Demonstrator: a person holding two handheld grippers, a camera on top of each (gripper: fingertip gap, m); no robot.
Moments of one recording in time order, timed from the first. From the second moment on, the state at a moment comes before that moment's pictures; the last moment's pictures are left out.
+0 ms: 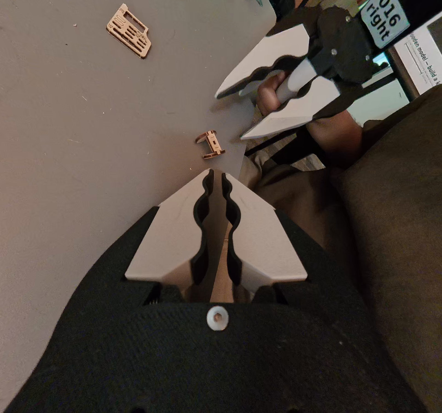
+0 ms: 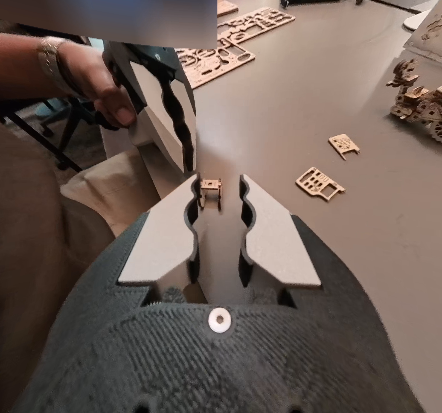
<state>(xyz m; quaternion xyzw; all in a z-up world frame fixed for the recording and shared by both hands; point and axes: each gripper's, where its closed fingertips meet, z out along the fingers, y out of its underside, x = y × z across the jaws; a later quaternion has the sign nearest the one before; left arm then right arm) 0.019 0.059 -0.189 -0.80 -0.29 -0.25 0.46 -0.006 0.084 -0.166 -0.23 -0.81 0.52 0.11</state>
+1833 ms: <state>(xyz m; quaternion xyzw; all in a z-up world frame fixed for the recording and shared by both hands) 0.020 0.064 -0.191 -0.81 -0.28 -0.22 0.46 0.000 0.083 -0.195 -0.22 -0.86 0.46 0.08</state>
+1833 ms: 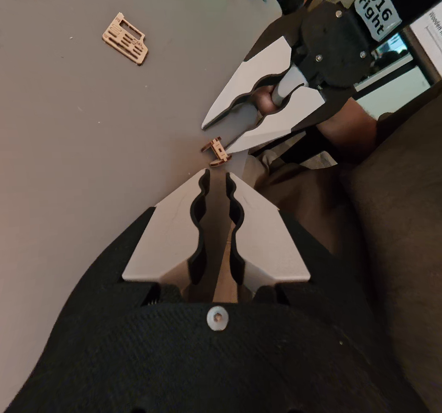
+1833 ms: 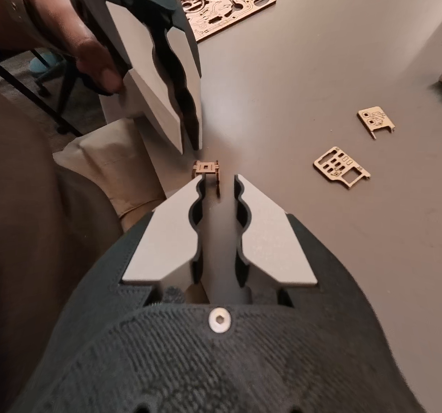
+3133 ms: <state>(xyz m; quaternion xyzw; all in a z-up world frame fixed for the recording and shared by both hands) -0.029 0.053 -0.156 -0.72 -0.36 -0.12 0.58 -0.023 0.092 -0.202 -0.28 -0.85 0.42 0.13</state>
